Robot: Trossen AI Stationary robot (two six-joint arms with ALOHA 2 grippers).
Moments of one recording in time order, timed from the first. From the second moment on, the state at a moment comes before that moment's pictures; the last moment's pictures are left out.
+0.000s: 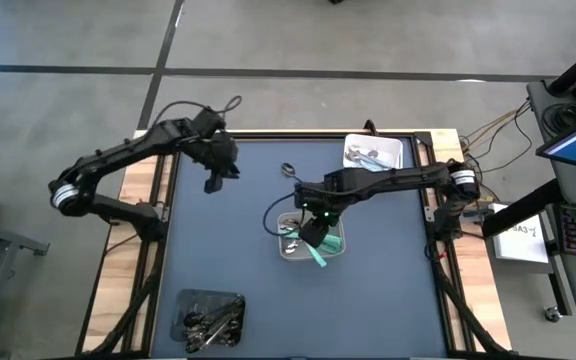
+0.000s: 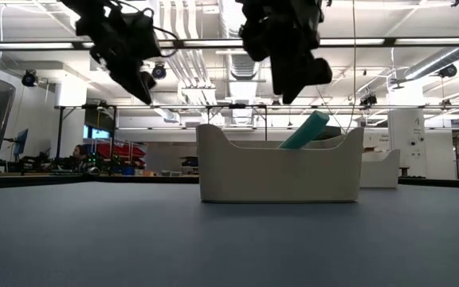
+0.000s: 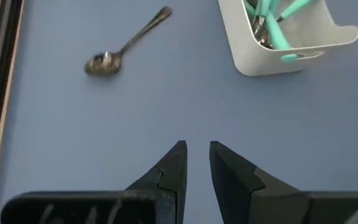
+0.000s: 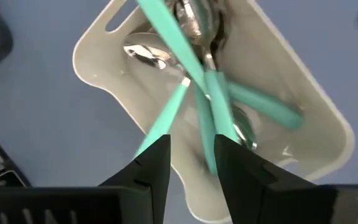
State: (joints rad) left arm 0.67 1.30 1.07 -0.85 0.44 0.61; right arm 0.00 1.82 1.61 -1.07 -0.19 0.64
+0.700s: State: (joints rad) left arm 0.62 1.71 1.07 -0.13 0.43 0.56; right arm -0.09 1.62 1.61 -1.24 0.07 0.73
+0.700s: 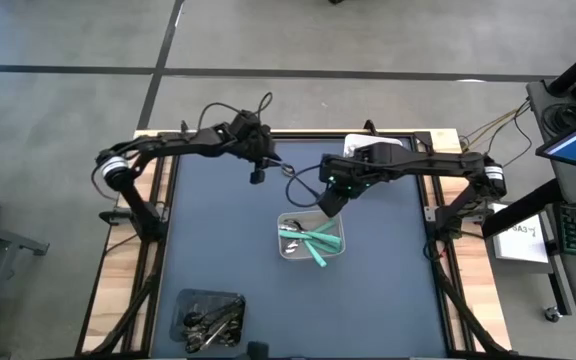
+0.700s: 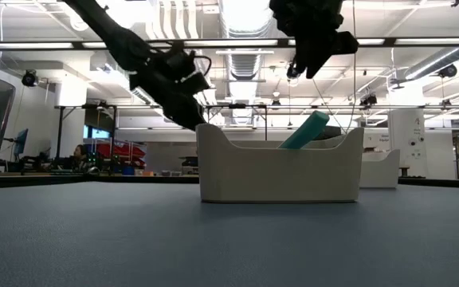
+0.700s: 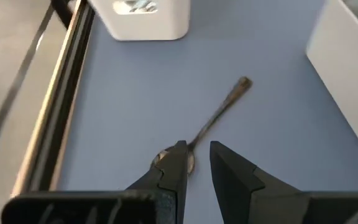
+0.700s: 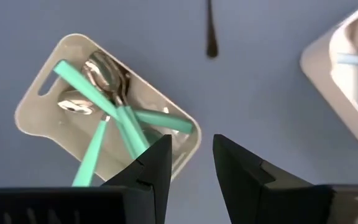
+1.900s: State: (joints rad) left arm 0.50 2.17 1.65 -0.61 0.20 0.54; right arm -0.10 1.41 1.61 -1.57 0.16 0.70
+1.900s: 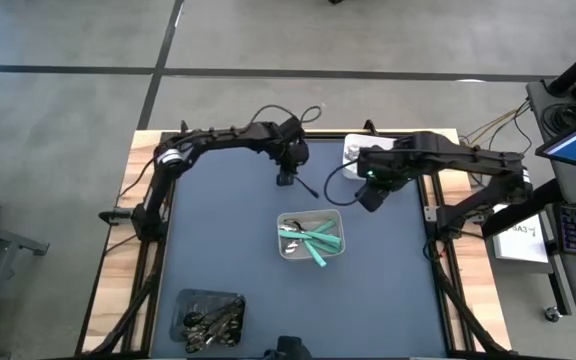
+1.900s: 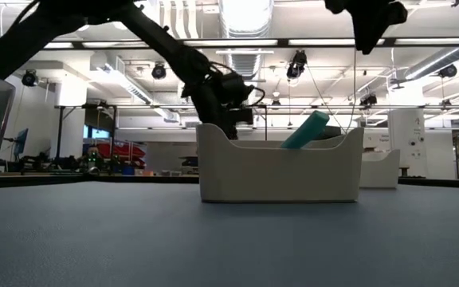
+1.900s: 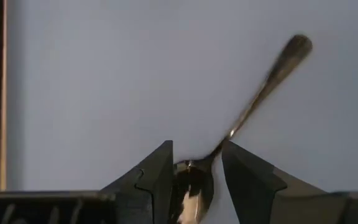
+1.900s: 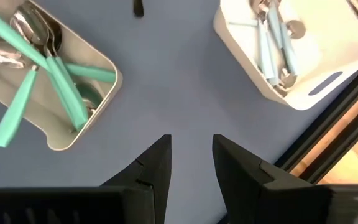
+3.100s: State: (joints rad) left arm 0.54 2.35 1.91 -0.97 -0.10 0.63; right arm -0.10 1.38 1.60 -1.57 0.19 0.64
